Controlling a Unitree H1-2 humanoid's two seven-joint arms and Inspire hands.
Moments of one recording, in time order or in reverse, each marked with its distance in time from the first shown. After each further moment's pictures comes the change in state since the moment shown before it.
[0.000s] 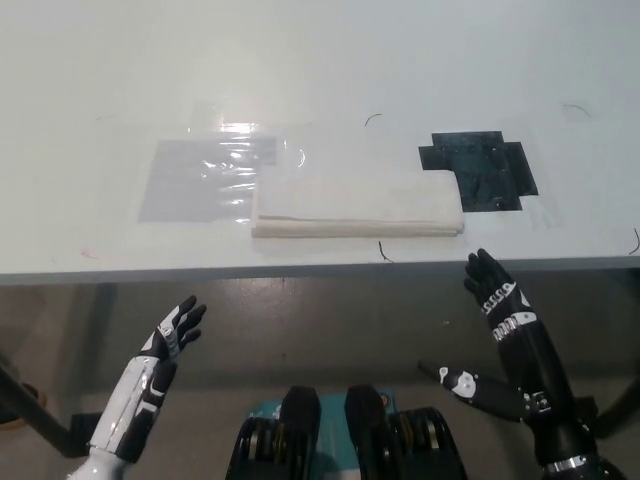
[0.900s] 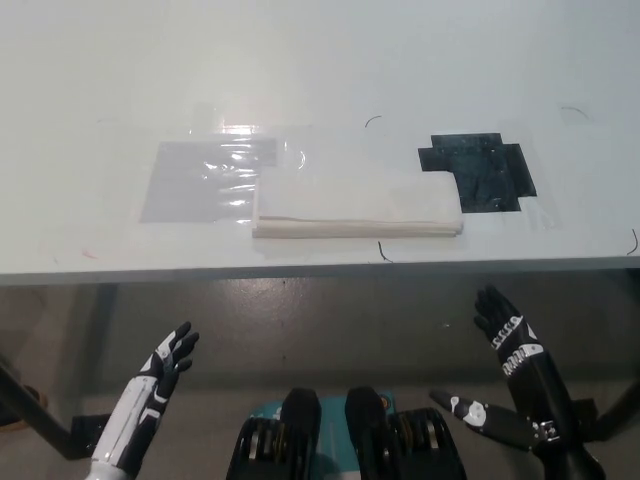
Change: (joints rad) left_arm 0.035 -0.012 0.017 0.040 0.039 0.097 0.006; right_arm 0.065 -0.023 0.000 0.033 0.016 0.012 -0.002
